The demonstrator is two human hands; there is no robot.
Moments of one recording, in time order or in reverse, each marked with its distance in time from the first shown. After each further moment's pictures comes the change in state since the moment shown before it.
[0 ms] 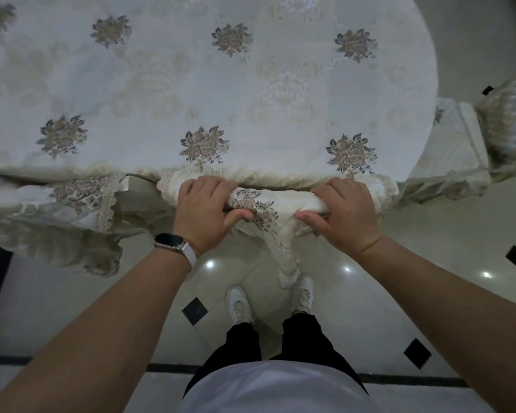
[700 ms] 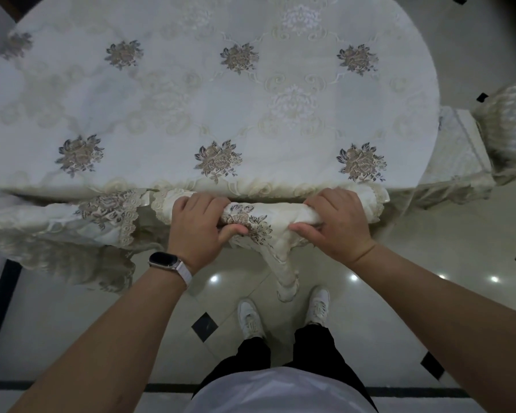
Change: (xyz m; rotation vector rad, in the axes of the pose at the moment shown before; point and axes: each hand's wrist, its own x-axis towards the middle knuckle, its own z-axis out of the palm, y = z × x) left_hand -0.019 -0.034 -0.027 0.029 -0.008 -0.008; right_hand 0.008 -0.037 0.022 0.023 0.027 -0.002
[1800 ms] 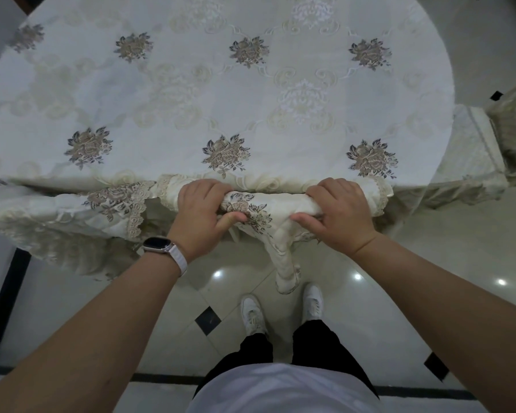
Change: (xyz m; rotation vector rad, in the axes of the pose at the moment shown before) left_hand 0.003 -0.020 0.002 -0.221 -0.122 -0.067; right_hand 0.012 -0.005 0.009 -0.011 -0.048 -0.012
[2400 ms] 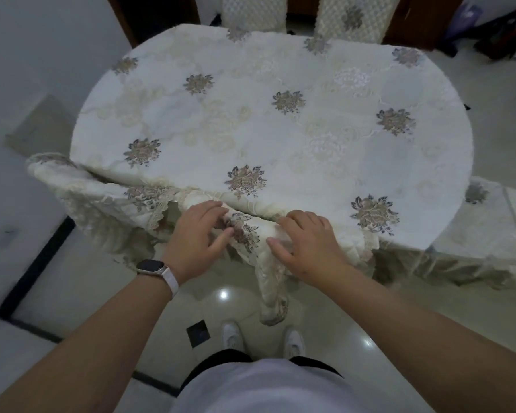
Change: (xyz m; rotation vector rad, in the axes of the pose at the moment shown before) left_hand -0.024 0.072 -0.047 0.074 -0.023 -0.291; right_hand 0.024 -0.024 -0.037 0.191 -0.315 -0.053
